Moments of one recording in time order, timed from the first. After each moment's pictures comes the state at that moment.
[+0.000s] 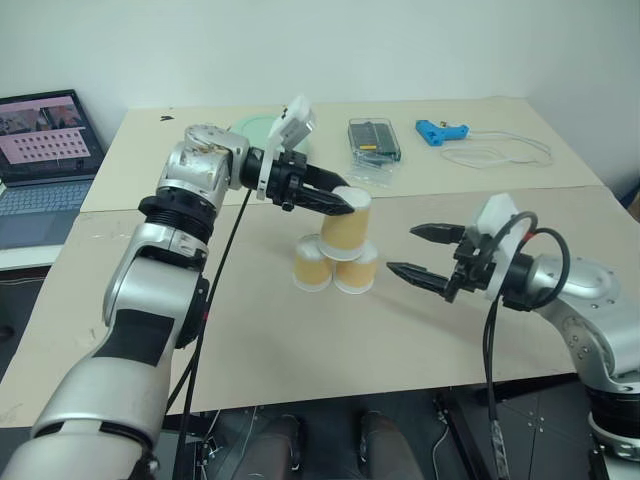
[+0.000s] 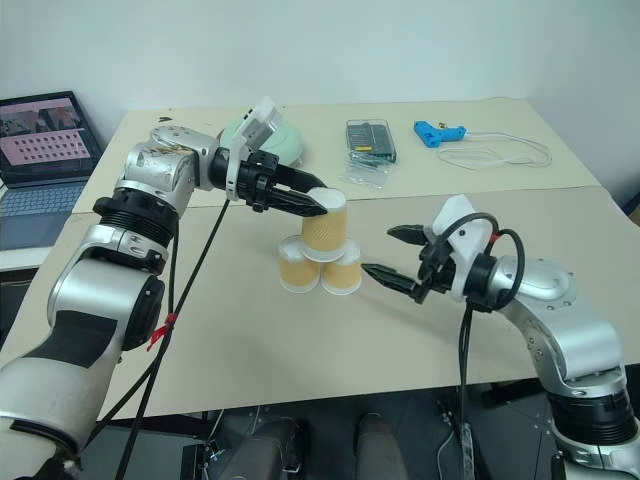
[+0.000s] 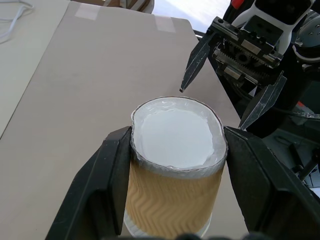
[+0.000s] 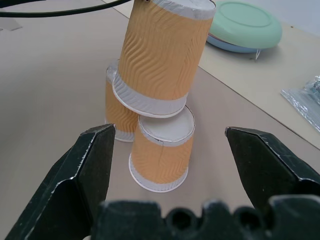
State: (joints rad) left arm -1.35 0.39 -0.20 0.90 -0.21 0.42 -1.56; right arm -0.34 -0.76 -0.11 -0.46 0.54 0.65 0.78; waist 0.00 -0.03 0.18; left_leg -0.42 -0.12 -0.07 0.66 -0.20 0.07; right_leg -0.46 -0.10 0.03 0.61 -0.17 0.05
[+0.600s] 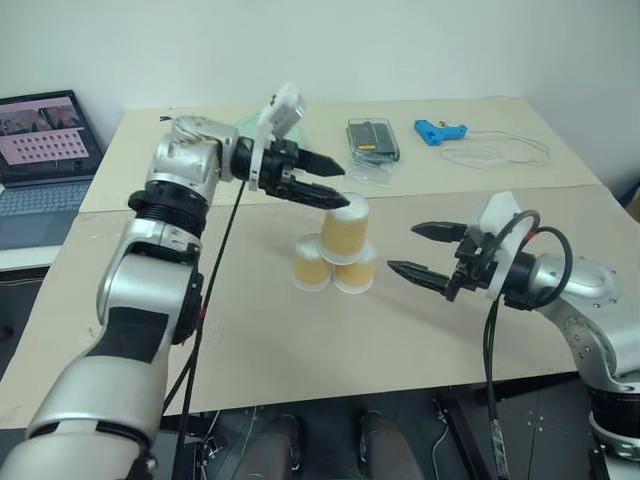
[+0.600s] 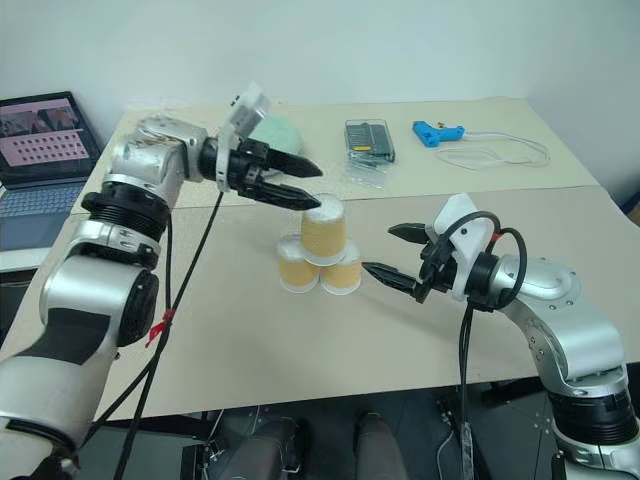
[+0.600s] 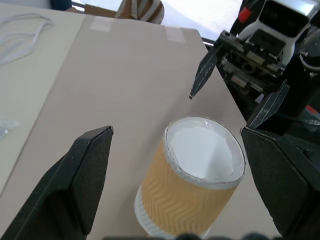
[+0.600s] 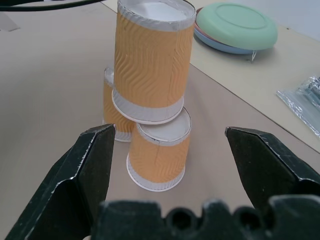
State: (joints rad) left arm -1.39 0.44 -0.11 0.90 -0.21 0.45 -1.56; right arm -0.35 -0.76 -0.11 -0.44 0.53 0.65 0.80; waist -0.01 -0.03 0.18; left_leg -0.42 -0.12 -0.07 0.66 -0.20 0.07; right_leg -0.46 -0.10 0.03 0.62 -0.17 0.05
